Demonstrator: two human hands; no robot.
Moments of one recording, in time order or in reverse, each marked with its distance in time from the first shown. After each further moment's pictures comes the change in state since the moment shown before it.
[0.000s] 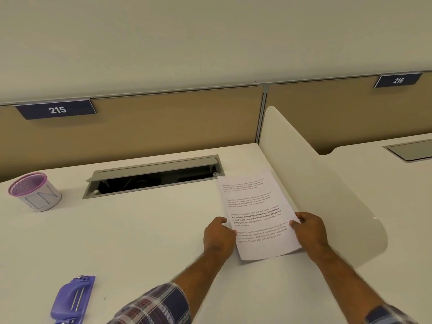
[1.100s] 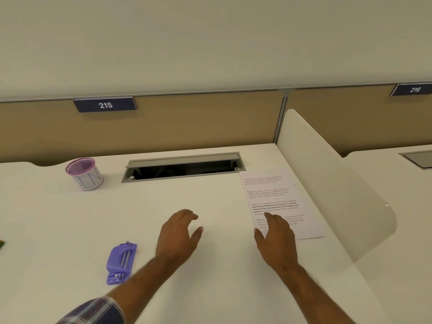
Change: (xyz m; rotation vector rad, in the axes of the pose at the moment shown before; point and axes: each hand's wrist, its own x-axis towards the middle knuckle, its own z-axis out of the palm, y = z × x) left_hand -0.042 -0.100 -0.158 0.533 0.312 0.585; right_hand -0.147 -0.048 0.067 -0.413 -0.071 -0.408
